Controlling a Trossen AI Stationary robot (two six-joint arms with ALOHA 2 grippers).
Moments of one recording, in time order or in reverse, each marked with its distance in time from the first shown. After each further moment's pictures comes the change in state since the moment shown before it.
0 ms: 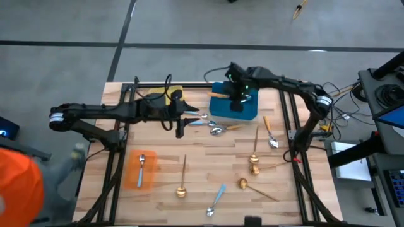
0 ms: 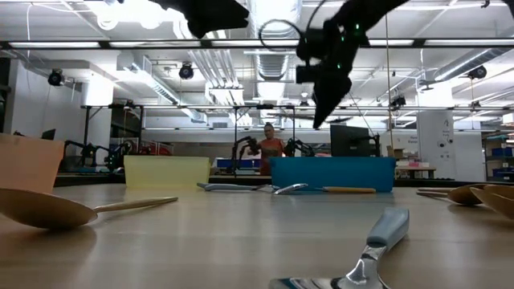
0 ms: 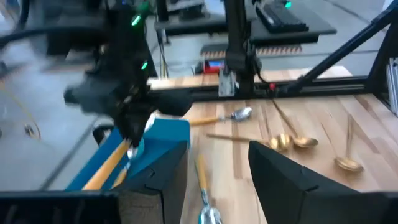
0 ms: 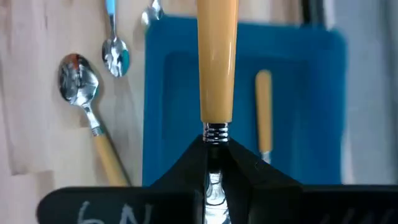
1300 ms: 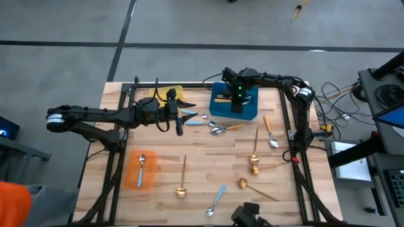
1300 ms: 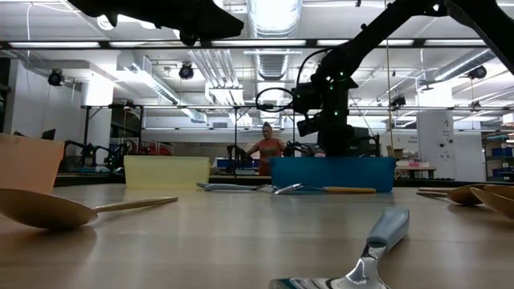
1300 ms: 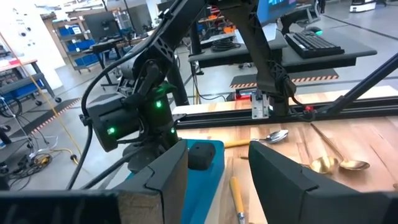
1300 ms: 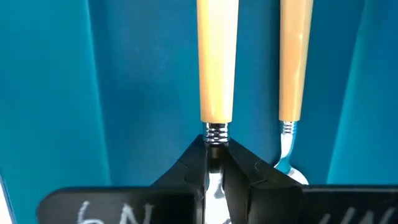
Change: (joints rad) left arm 0.019 -0.048 -0.206 0.326 -0.097 0.063; right arm -0.098 0.253 0.000 -0.023 0.049 -0.079
